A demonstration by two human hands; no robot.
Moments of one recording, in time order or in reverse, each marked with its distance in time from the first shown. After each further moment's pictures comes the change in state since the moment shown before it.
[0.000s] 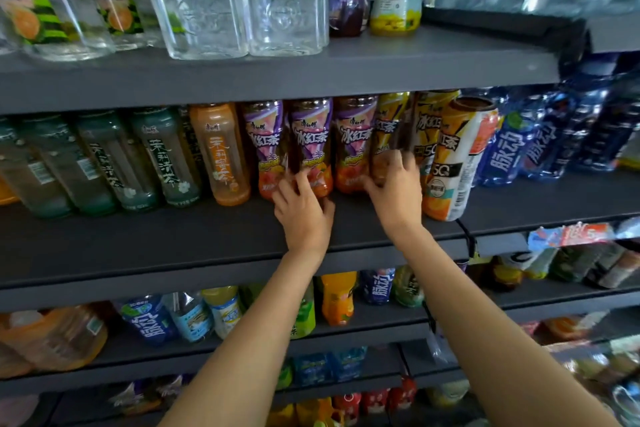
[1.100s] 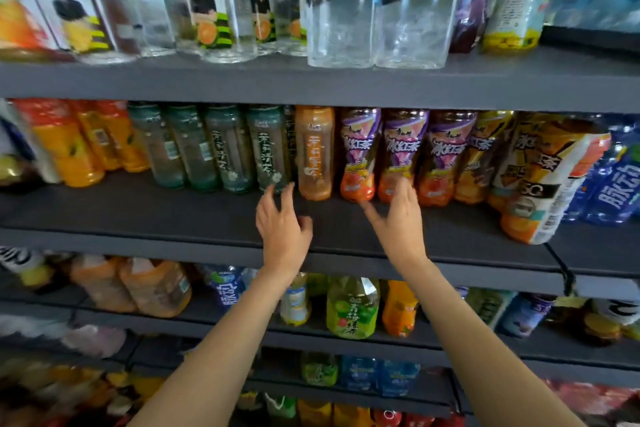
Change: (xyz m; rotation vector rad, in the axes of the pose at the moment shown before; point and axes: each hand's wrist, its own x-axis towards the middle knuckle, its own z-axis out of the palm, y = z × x) left_hand -0.001 -0.118 -0.093 0.123 0.124 -0.065; right_hand -0.052 -0.073 0.061 0.231 -0.134 -0.255
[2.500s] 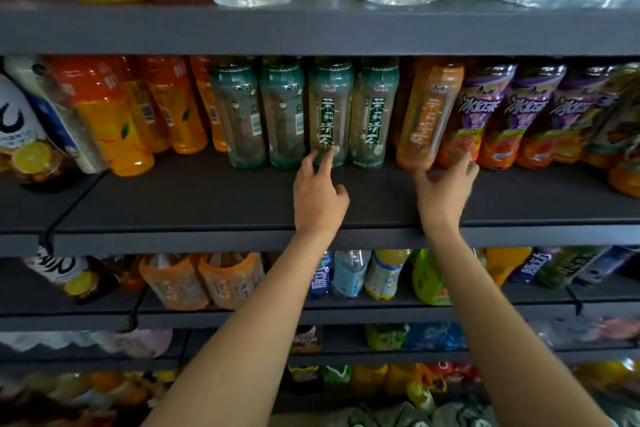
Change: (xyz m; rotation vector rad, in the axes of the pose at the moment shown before) left_hand 0.066 -0.122 -0.056 -0.191 -0.234 0.109; right_hand -0.011 -0.115 0.110 0.058 0.362 0.471
